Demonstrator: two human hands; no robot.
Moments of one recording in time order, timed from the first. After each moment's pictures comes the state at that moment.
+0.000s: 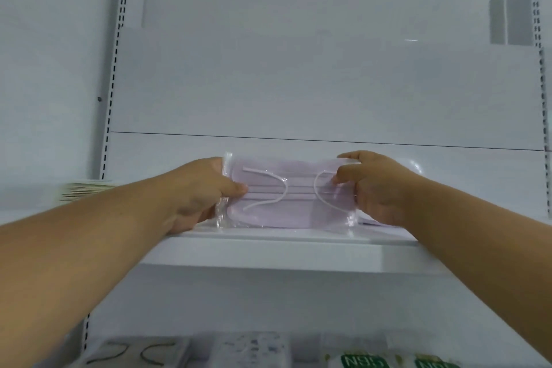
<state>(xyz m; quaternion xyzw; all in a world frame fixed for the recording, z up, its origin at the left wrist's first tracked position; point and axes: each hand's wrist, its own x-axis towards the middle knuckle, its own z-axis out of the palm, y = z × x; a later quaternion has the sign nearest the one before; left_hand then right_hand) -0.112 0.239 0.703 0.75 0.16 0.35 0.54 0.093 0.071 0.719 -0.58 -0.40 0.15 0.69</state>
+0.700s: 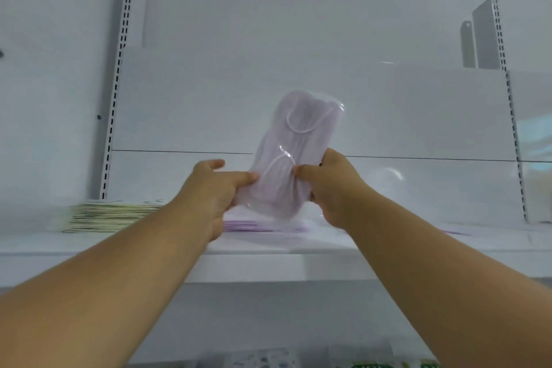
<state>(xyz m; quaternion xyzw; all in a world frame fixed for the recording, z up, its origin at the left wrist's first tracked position) -0.114 0.245 0.716 0.61 0.15 0.50 0.60 0.008 0.123 0.727 -0.57 -0.45 0.01 0.69</state>
